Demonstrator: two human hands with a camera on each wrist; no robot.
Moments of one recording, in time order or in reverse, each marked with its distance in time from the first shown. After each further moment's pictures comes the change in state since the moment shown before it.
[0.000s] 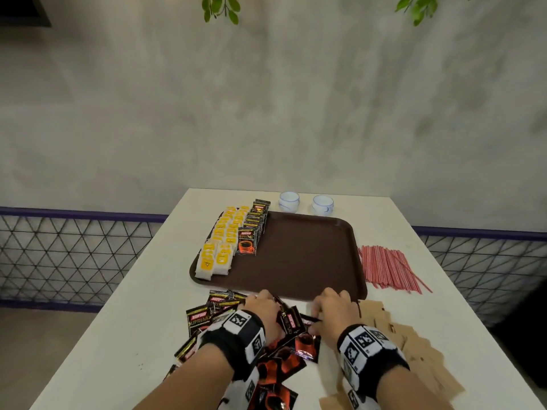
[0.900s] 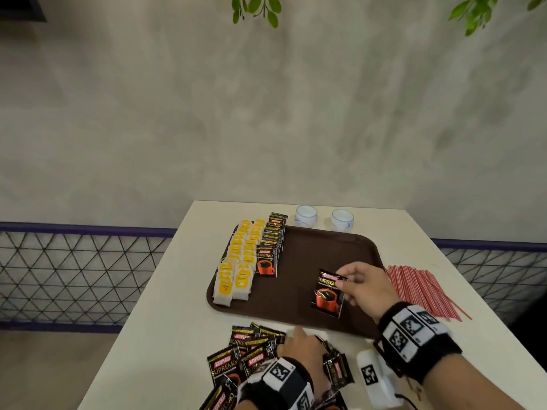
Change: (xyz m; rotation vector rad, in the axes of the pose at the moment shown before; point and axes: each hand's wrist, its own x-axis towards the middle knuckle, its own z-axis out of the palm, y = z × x) left_hand 0.023 -0.007 0.003 -0.014 -0.096 0.059; right_hand 0.076 -0.032 -0.047 0.856 0.220 0.076
